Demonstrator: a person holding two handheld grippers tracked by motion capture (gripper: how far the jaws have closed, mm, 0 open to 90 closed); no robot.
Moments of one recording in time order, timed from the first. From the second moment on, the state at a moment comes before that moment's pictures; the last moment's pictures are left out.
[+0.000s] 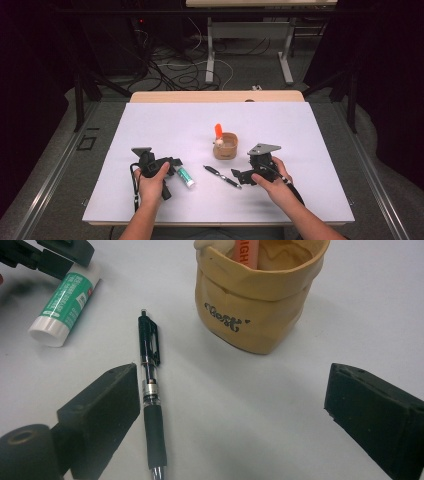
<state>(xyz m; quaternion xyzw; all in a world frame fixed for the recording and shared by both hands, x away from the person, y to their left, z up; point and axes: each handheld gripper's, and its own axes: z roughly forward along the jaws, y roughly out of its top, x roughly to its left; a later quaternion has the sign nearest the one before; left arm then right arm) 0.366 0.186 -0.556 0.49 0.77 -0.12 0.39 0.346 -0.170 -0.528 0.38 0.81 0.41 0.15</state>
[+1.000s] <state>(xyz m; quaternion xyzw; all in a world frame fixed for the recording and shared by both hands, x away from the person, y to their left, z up) 0.366 0.189 -0.558 0.46 0.78 -0.14 0.39 0.346 -0.170 -0.529 0.38 0.82 0.41 0.15</state>
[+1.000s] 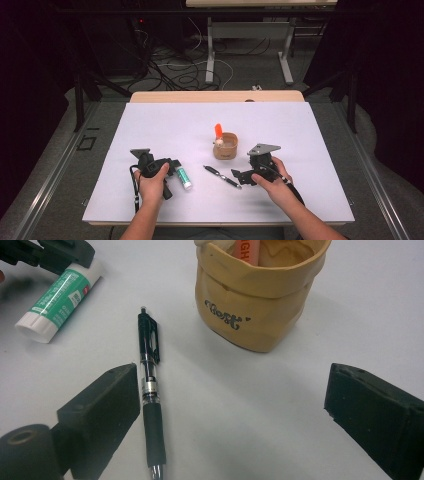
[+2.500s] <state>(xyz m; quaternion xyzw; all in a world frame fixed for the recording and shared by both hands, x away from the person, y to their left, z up) 0.335 0.183 -0.543 0.55 0.68 -0.07 0.48 0.346 -0.170 -0.529 0.38 0.82 0.41 0.15</state>
